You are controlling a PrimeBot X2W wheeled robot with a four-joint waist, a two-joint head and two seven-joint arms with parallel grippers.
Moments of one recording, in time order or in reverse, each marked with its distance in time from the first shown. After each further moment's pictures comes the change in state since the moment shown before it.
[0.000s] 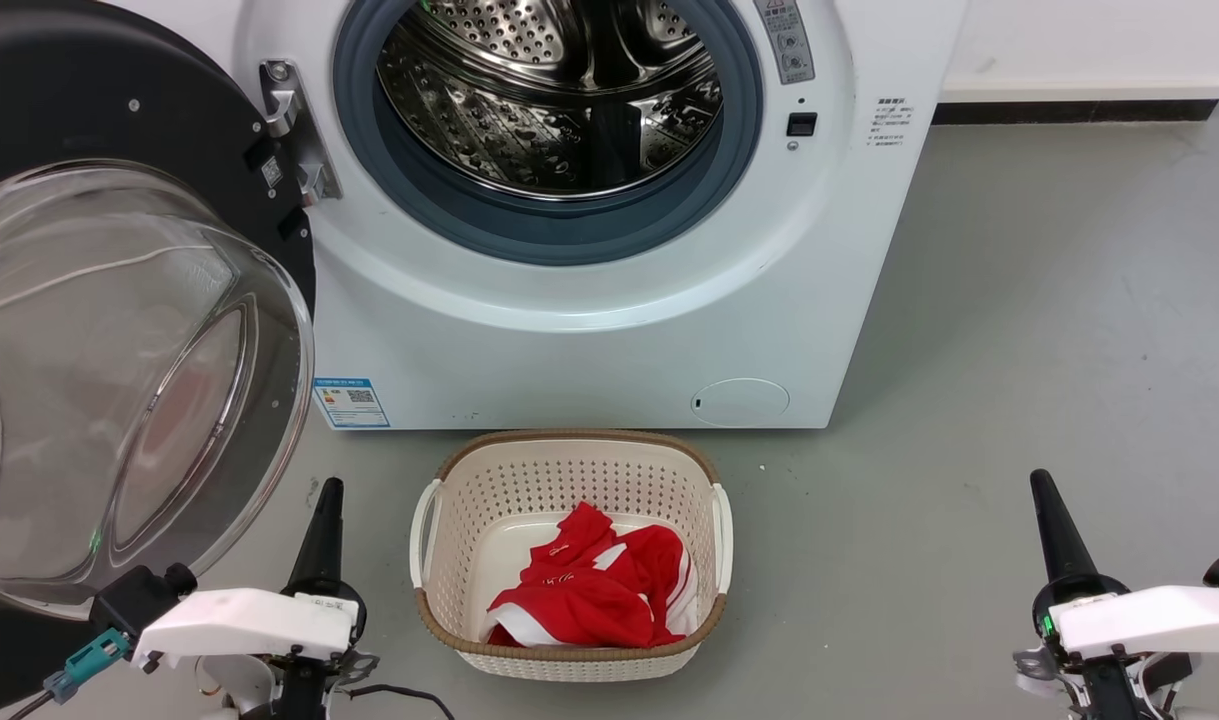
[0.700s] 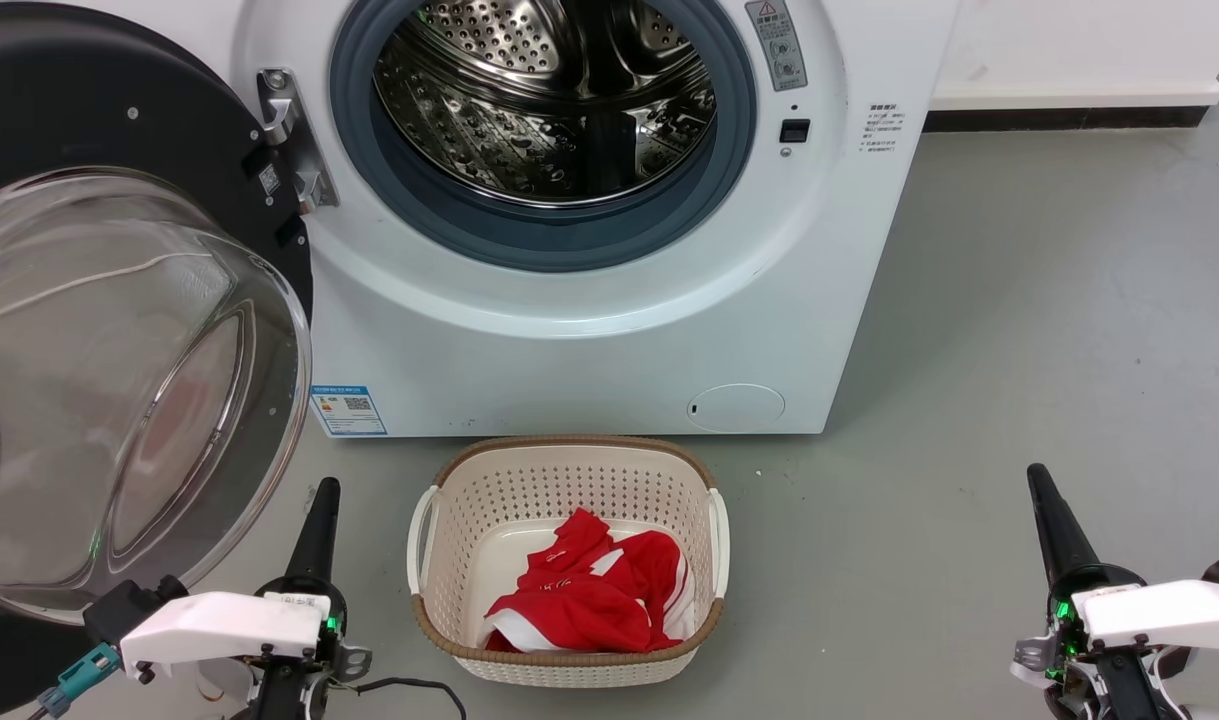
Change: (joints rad) left arm -0.001 -0.004 0.024 0.000 -0.208 -0.009 0.052; right arm -0.016 0.000 -0.009 0.015 0.208 0.000 0.050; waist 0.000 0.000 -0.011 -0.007
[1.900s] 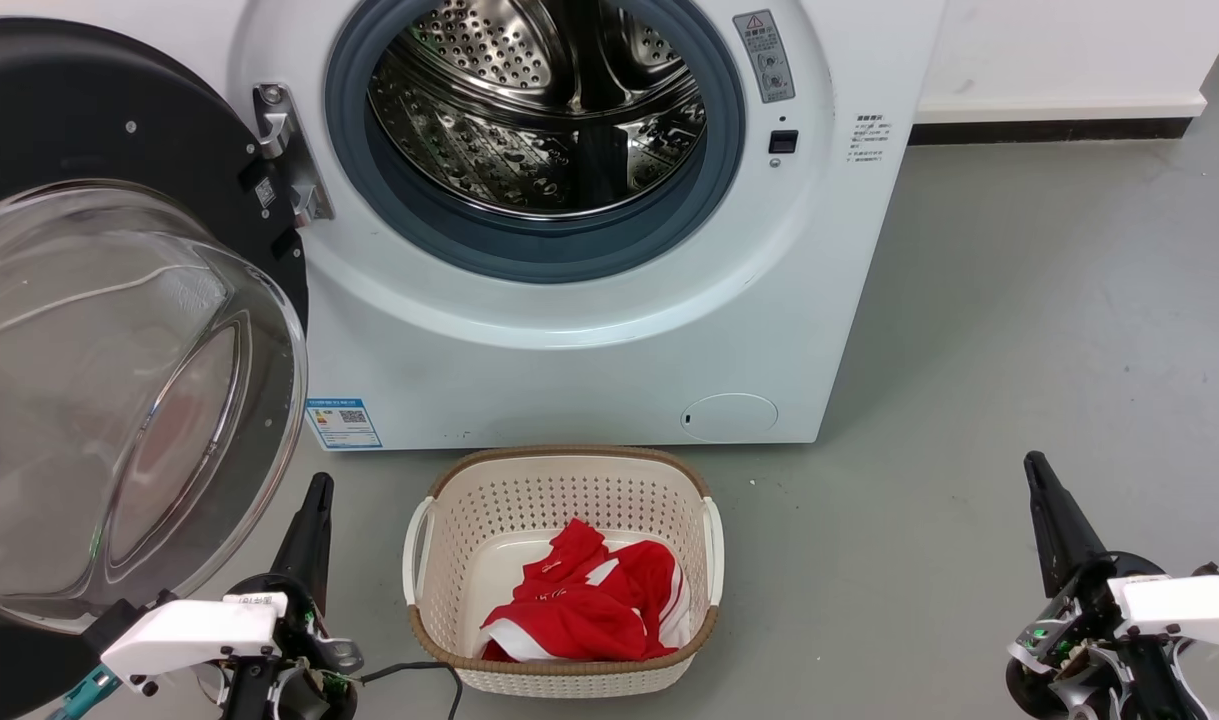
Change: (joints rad) left arm -0.002 -0.006 0.033 0.000 -0.283 -0.012 0.070; right arm -0.023 0.000 -0.014 0.017 0.284 0.000 0.070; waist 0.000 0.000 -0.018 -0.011
